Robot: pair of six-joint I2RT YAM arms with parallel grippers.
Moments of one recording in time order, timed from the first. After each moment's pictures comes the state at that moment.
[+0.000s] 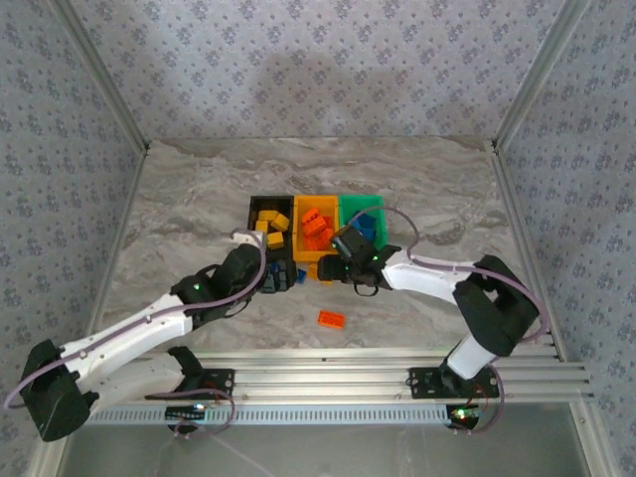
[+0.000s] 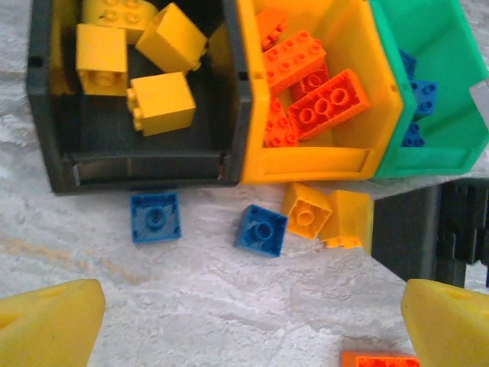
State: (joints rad) left arm -0.87 0.95 0.65 -0.43 -0.28 -0.72; right arm 0.79 1.62 0.89 -0.26 0.04 0.74
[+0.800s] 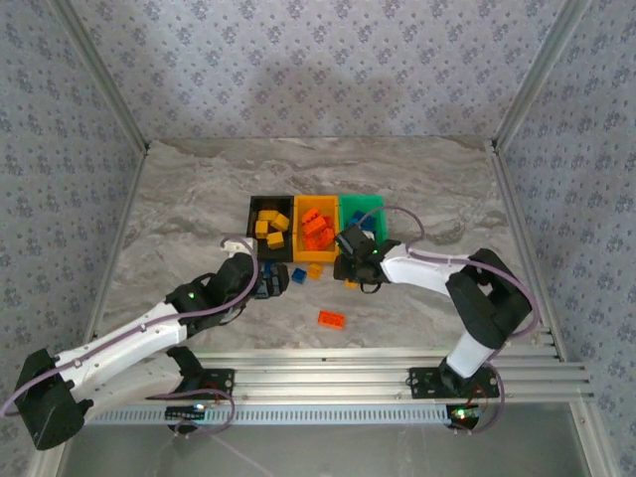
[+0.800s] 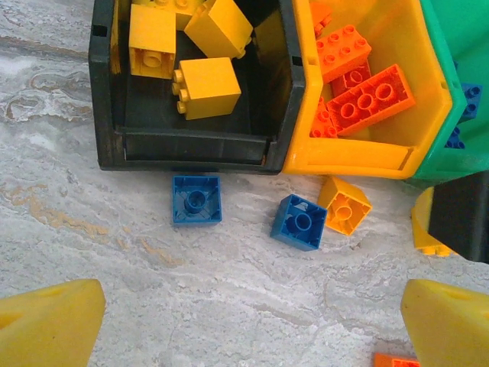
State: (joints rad) left arm -0.87 0.90 0.59 -0.45 -0.33 -0.76; right arm 0.74 1.66 0.91 -0.39 0.12 0.76
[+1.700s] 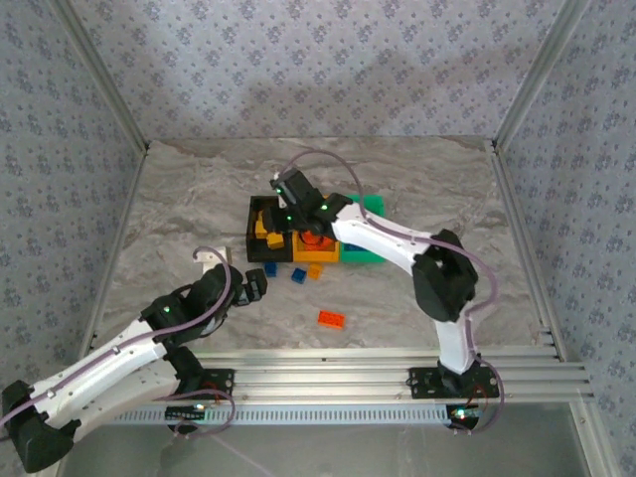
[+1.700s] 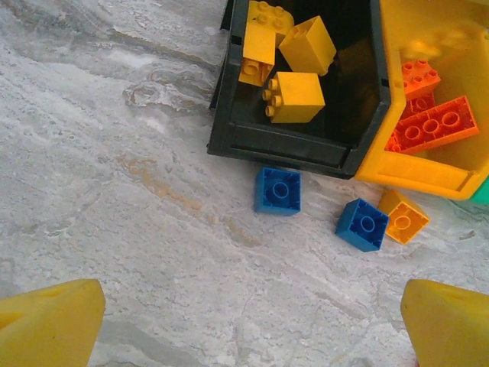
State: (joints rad) left arm -0.86 0.70 0.57 -0.67 -0.45 -0.86; right arm 0.84 2.02 1.70 -0.44 -0.05 0.51
